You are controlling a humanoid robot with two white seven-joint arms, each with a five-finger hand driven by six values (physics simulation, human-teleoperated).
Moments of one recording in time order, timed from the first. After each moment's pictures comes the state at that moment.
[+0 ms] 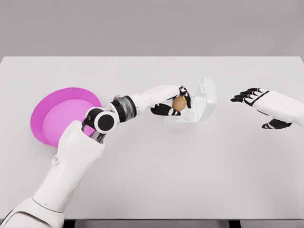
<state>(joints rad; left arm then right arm) -0.50 0.04 -0.46 -1.40 -0.53 -0.14 -0.61 -0.16 -0.72 0.00 -1.58 0.54 -0.61 0.61</state>
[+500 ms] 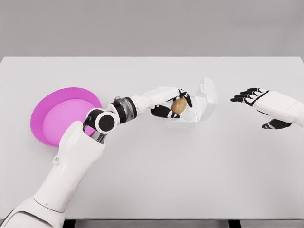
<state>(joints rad) -0.50 0.04 -0.46 -1.37 -0.53 -0.14 -0.61 -0.16 -0.72 0.00 -1.58 0.54 -0.61 0.61</state>
